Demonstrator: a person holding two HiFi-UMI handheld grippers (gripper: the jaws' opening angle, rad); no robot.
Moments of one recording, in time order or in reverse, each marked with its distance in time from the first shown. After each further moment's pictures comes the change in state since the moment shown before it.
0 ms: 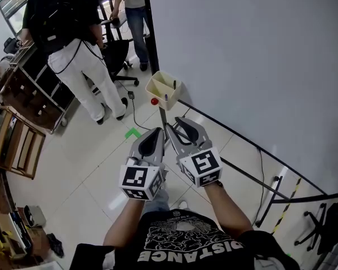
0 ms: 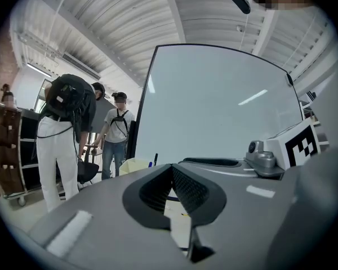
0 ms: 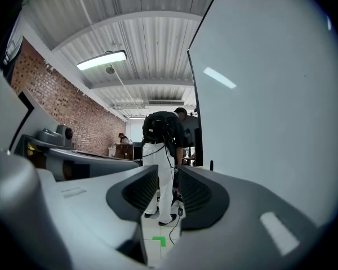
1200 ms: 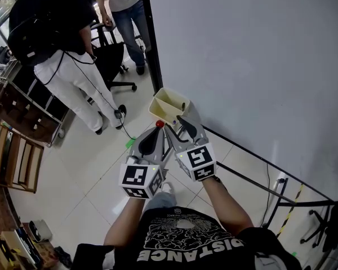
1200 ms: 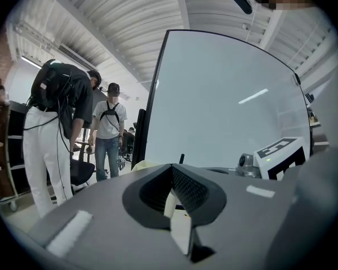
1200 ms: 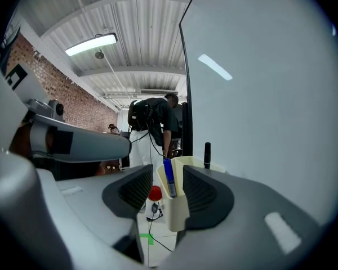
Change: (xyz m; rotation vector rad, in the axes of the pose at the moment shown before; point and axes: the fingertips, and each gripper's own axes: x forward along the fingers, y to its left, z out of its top) left arm 0.095 0.079 0.001 -0.004 0.029 -0.040; right arm 0.119 -0.065 -0.042 -0.003 0.091 -0.074
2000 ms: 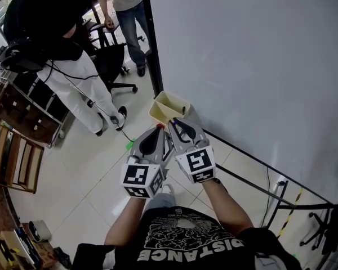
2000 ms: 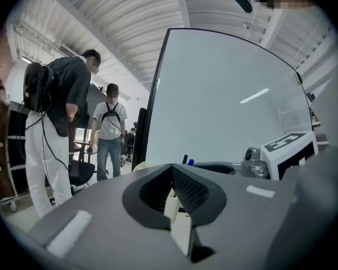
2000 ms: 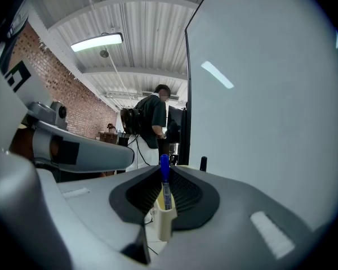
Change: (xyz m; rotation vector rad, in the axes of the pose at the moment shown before) left arm 0.015 0.004 -0.003 -0.001 -0.002 0.010; right arm 0.004 -0.009 0.012 -0.068 -0.044 -0.027
